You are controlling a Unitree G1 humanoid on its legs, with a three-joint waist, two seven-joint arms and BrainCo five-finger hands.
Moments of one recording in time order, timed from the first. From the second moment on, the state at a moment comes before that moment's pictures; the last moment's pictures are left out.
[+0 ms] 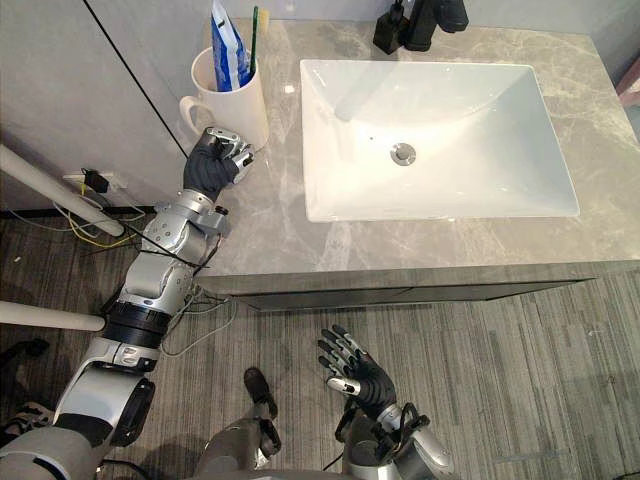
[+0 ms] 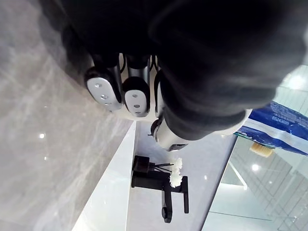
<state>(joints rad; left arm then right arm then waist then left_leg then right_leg) -0.71 0.35 -0.12 0.30 -0.42 -0.09 -0.08 0.43 -0.21 0.24 -0.10 0.67 0.07 0.46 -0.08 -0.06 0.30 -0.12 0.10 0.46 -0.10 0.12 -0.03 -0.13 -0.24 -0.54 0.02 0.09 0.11</state>
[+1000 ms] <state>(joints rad) -0.97 0.41 -0.13 0.43 -0.48 -0.08 -0.01 0.44 -0.21 0.26 -0.10 0.67 0.06 0.46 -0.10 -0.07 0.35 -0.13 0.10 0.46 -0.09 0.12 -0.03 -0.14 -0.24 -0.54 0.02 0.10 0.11</state>
